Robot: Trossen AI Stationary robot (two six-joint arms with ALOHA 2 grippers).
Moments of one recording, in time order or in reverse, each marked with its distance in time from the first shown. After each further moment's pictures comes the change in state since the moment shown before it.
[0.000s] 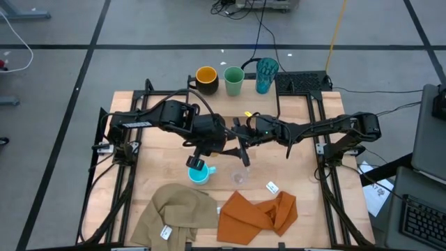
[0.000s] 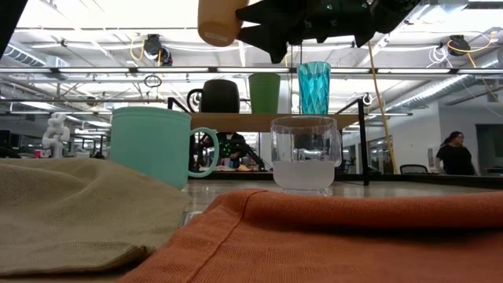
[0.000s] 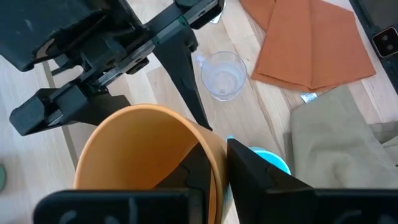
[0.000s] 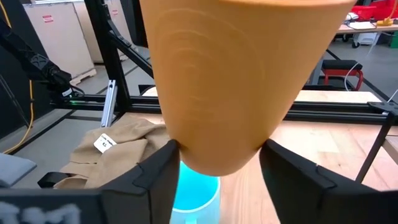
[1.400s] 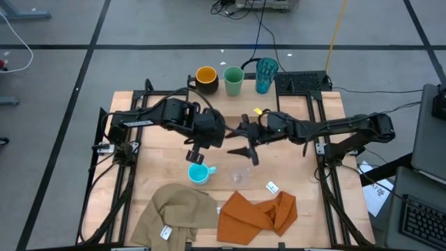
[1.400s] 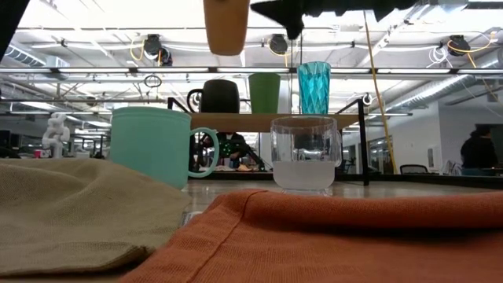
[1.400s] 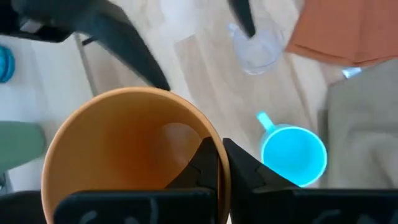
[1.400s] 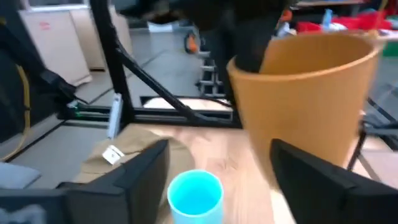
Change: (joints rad) left arm 0.017 -0.004 -0.005 -0.067 -0.096 0.011; right arm 0.012 -0.160 0.005 -0.167 0.061 -0.005
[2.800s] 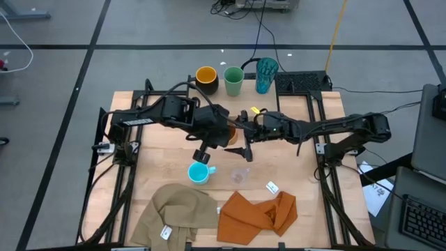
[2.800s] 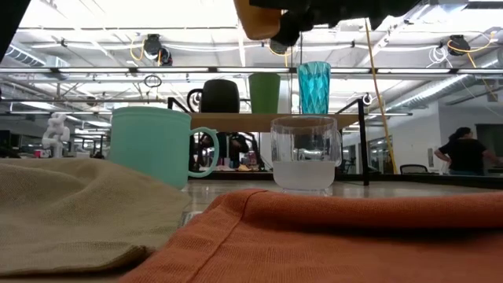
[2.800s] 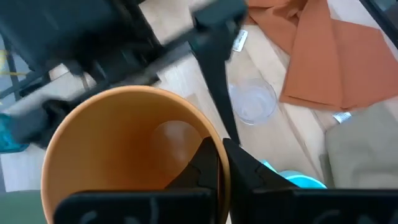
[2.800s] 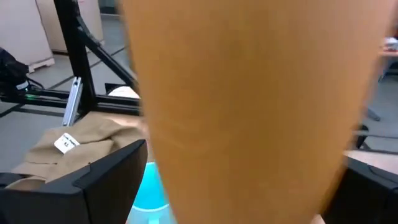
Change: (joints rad) left arm 0.006 -0.003 0.012 0.184 0.112 0.107; right arm -0.036 0.051 -0.005 0.038 0.088 -0.116
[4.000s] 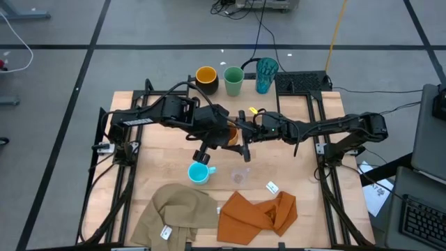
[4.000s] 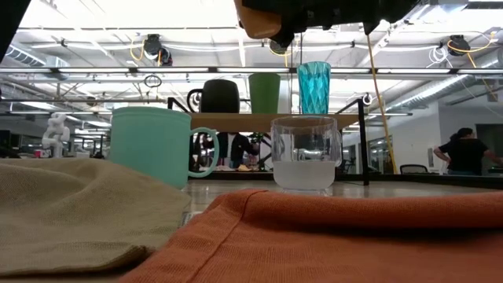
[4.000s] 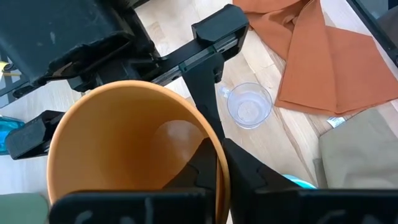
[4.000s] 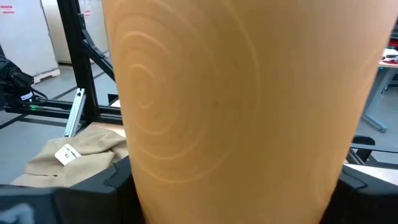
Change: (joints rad) left arm 0.003 0.000 0.000 0.004 0.018 -0.017; right arm 0.000 0.037 0.000 0.085 -0.021 0.009
